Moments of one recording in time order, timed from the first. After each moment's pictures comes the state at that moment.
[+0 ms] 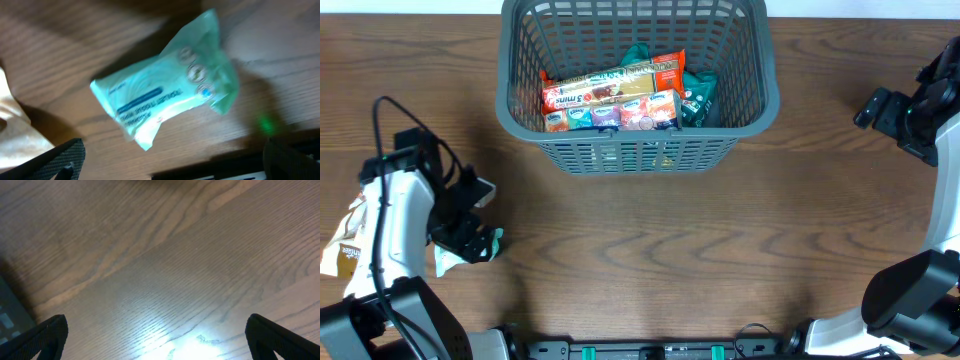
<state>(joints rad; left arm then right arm) 0.33 1.53 1.05 -1.19 -0.12 0.80 -0.38 1.71 1.66 -1.14 0.02 0.19</state>
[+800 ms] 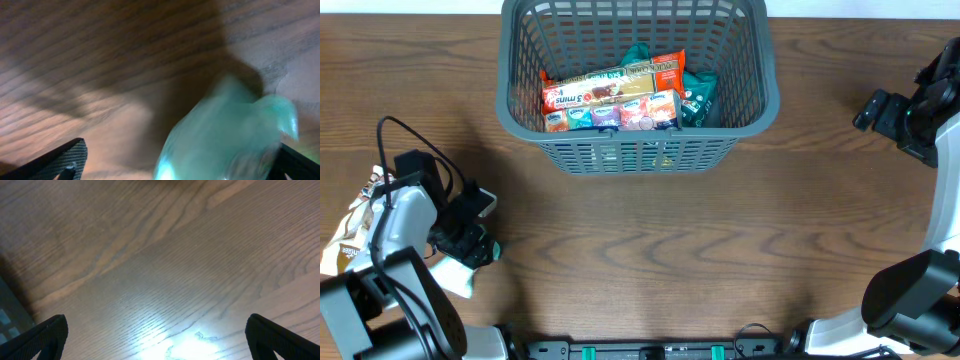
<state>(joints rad) 0.39 1.60 0.86 -0.85 -0.08 0.91 -0.38 1.71 1.66 -1.15 0.02 0.18</state>
